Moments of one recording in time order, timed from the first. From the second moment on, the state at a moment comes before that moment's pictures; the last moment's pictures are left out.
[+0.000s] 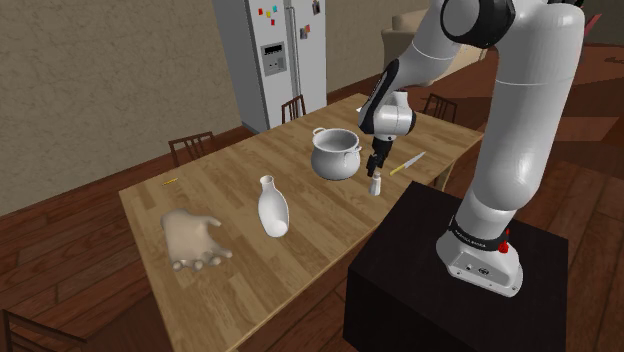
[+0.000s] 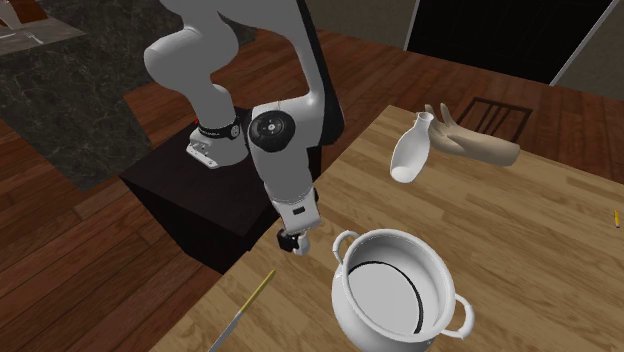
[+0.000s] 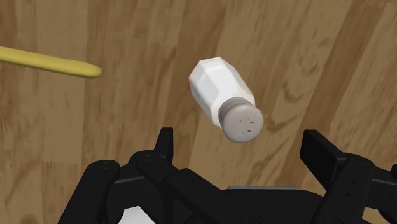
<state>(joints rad) -0.03 0.20 -0.38 -2.60 0.55 2.73 -0.93</state>
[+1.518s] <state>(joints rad) -0.03 0.23 -0.36 -2.59 0.59 2.75 -0.95</state>
